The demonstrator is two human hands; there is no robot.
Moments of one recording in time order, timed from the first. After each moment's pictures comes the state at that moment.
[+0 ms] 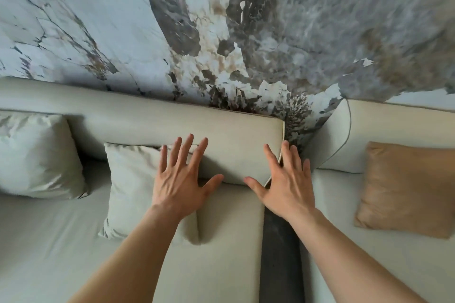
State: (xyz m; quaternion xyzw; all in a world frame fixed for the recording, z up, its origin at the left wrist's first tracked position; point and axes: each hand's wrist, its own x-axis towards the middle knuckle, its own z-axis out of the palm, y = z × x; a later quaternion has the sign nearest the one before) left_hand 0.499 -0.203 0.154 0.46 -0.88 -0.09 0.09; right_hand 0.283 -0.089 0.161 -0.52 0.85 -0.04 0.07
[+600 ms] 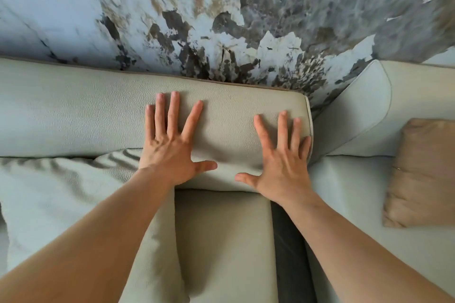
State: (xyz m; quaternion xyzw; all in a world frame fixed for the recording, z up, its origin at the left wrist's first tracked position) left_hand 0.407 -0.387 -0.047 0.40 -0.92 -0.03 0.06; right_hand 0.232 -0.225 -0.031 -0.48 0.88 0.01 0.03
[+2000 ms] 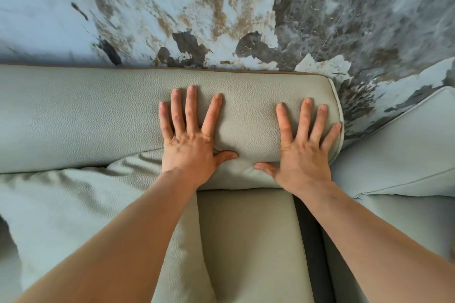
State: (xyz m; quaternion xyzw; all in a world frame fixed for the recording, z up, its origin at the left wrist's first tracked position) left_hand 0.329 -0.496 -0.079 0.42 -0.89 0.01 0.16; right_hand 0.146 -0.364 -0.069 -0.49 0.87 0.03 -0.04
